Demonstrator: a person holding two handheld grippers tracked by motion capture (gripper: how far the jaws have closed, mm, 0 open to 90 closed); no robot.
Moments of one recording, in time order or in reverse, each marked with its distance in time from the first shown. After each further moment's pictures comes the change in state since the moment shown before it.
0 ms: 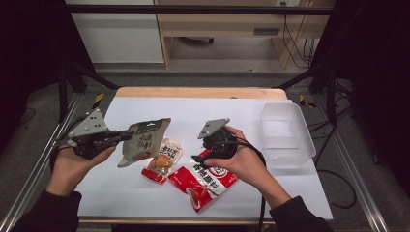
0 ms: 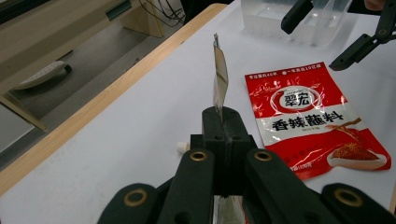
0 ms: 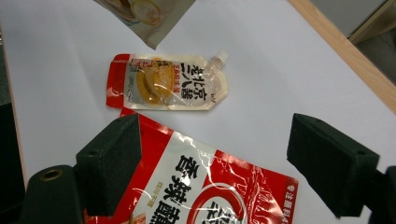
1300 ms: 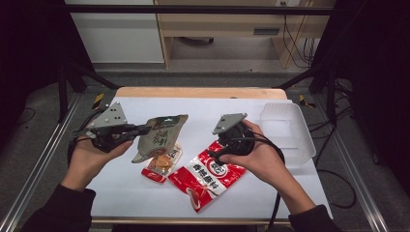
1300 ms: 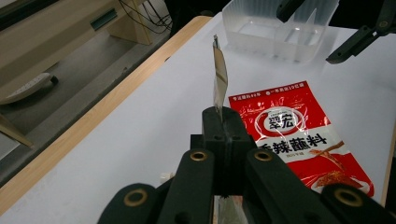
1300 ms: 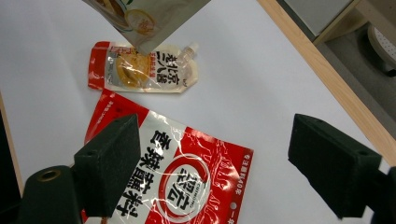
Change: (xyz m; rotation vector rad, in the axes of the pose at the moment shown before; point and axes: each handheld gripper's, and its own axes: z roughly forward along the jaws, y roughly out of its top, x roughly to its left) left arm -0.017 0.038 0.019 0.002 -0.046 0.034; right arm -0.011 -0.003 -0.046 0.033 -0.084 -0.036
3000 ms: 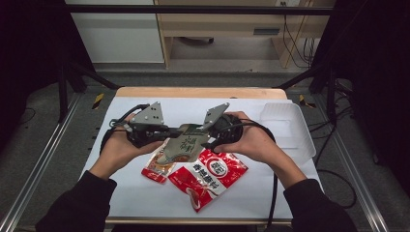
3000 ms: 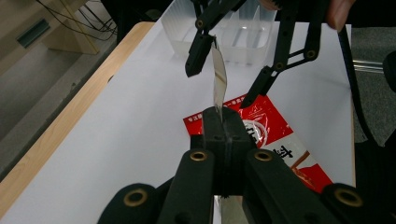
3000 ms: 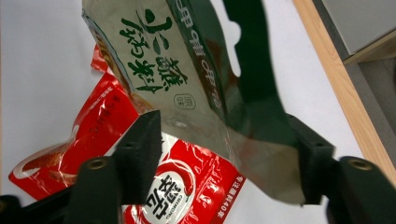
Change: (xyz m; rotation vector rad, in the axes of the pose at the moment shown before) left arm -0.019 0.038 0.060 0.017 -0.203 0.125; right arm -0.021 0.021 0.031 0.056 0.128 -0.204
